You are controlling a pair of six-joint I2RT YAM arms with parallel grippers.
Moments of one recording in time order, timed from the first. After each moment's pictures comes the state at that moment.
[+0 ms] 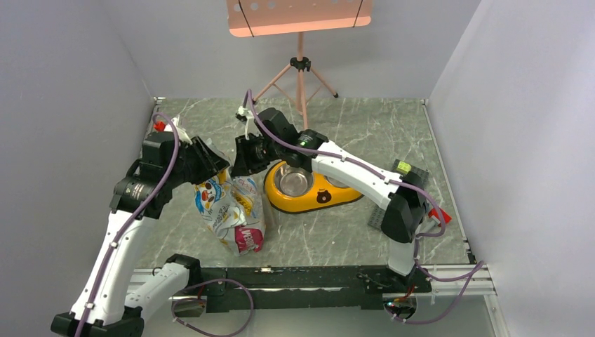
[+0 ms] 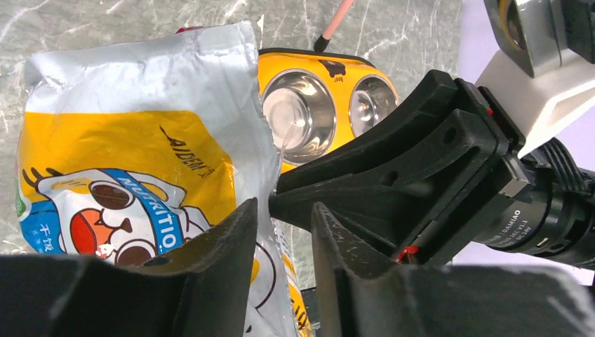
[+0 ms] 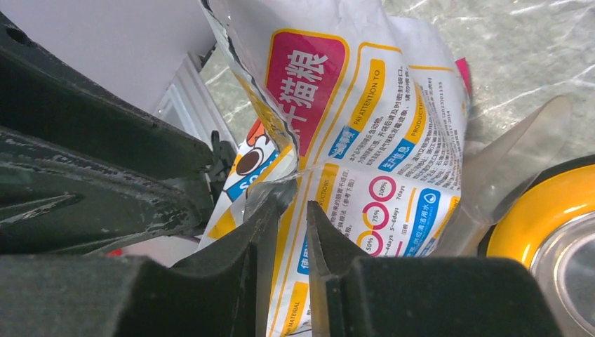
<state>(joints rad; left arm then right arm) -0.25 0.88 1.18 -0.85 0.15 -0.72 0.94 1.87 1.79 -0.50 -0.35 0.50</state>
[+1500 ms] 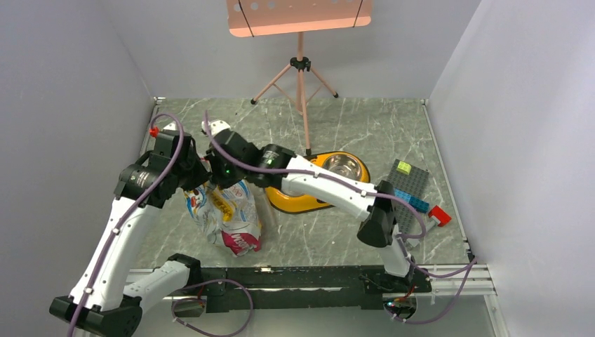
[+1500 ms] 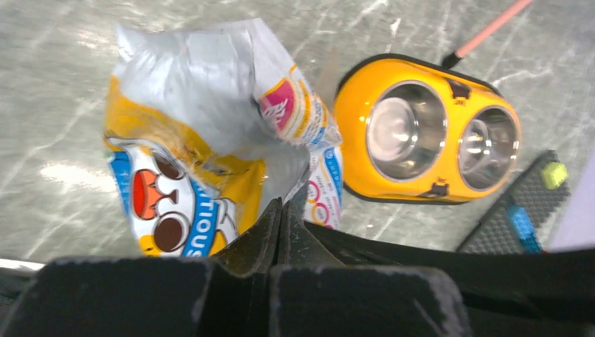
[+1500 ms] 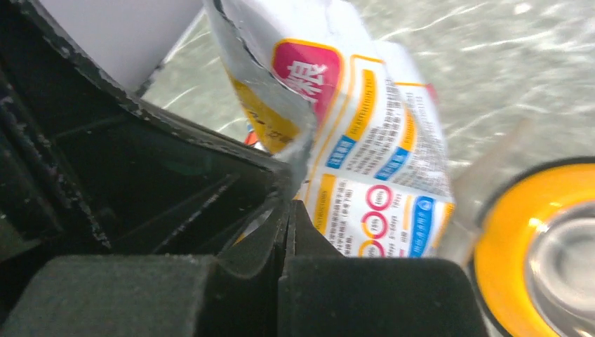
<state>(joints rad) -0.30 0.96 1.23 -1.07 -0.12 -0.78 1.12 2.01 2.04 -0.63 -0.02 0.50</state>
